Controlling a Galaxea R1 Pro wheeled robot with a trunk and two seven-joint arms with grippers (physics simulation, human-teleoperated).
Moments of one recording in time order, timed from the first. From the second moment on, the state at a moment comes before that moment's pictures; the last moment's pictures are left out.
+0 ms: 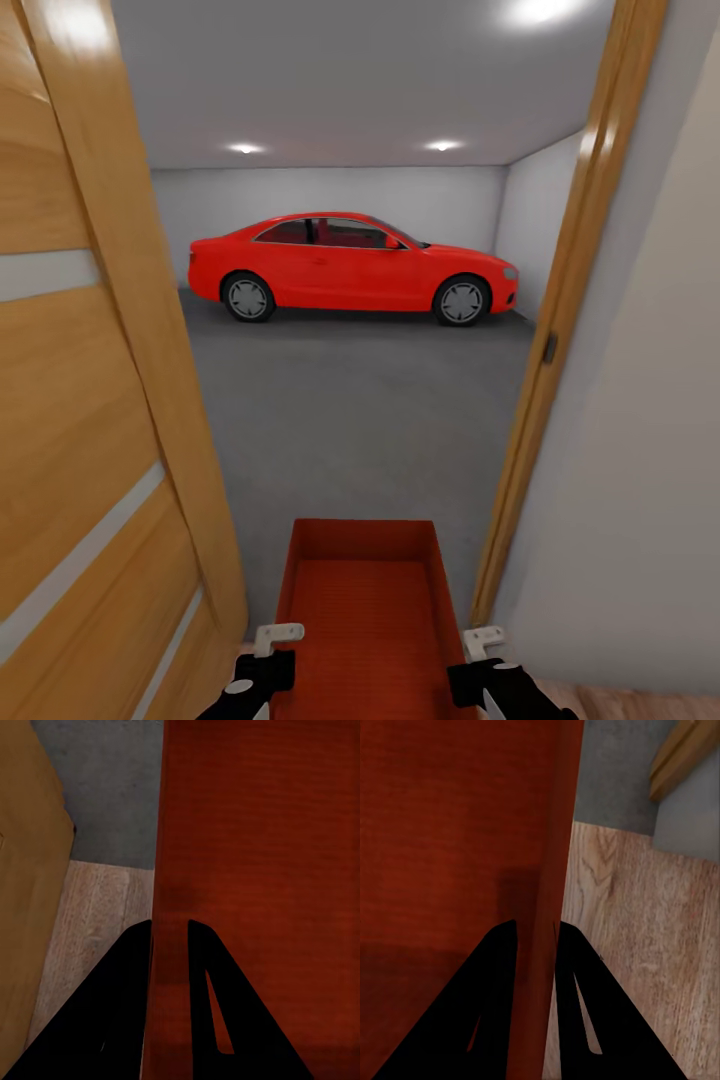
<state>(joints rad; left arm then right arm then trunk) -0.48 -0.13 -0.02 -0.23 0.04 -0.08 0.13 -0.43 0.03 0.08 -0.42 0.04 0.29 0.02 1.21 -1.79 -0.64</state>
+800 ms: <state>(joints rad) -0.48 -0.13 -0.01 -0.23 0.04 -0.08 0.13 -0.43 0.03 0.08 -0.42 0.04 0.29 0.03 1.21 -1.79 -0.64</state>
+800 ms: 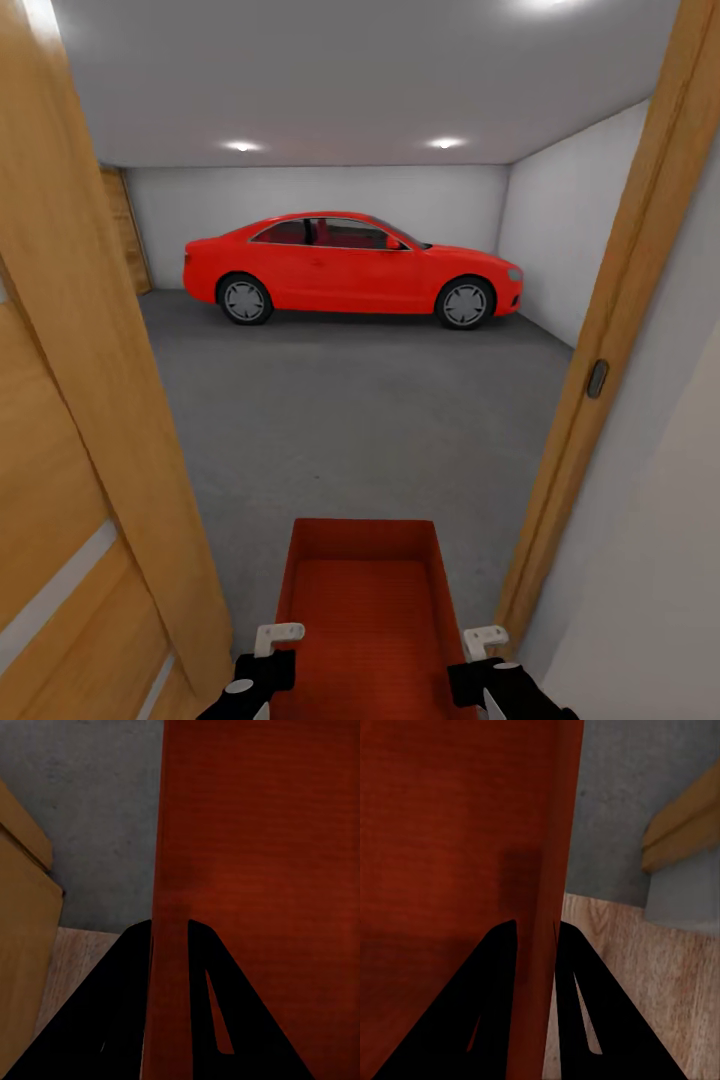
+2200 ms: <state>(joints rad) -0.48 -0.13 -0.01 -0.23 0.03 -0.08 0.13 -0.43 0.03 0.08 -0.42 0.04 0.29 0.03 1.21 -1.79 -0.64</state>
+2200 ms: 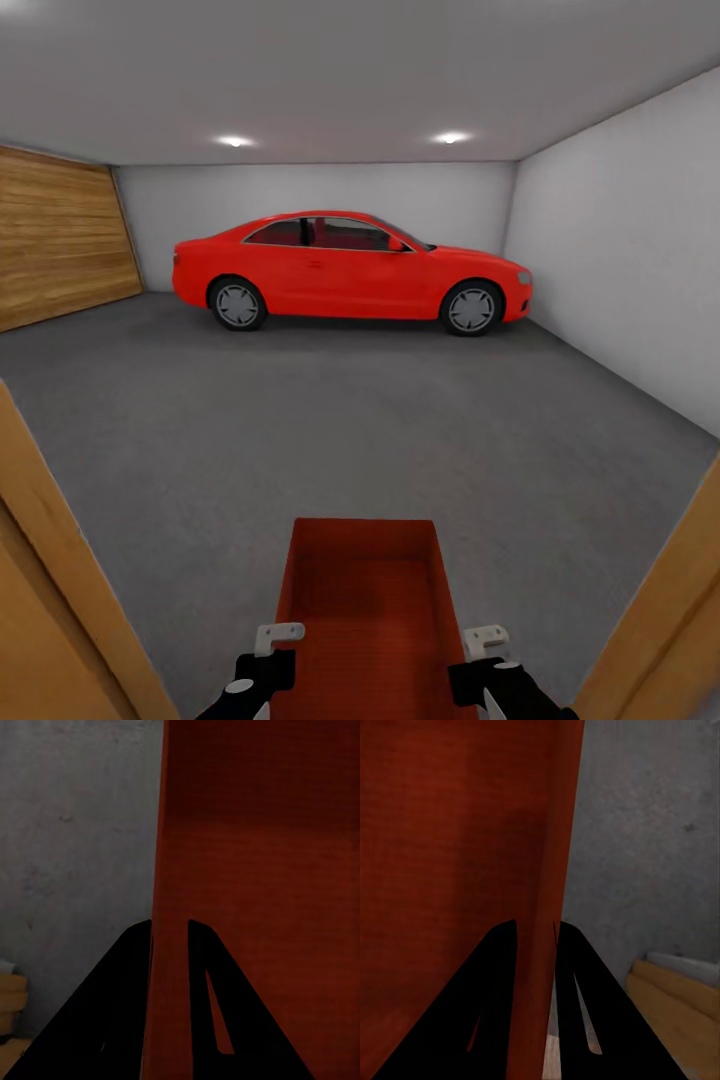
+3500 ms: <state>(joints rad) -0.48 -0.13 -0.01 -0.23 0.03 -0.08 0.13 -0.43 0.03 0.08 -0.42 0.04 0.29 0.03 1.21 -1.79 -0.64</state>
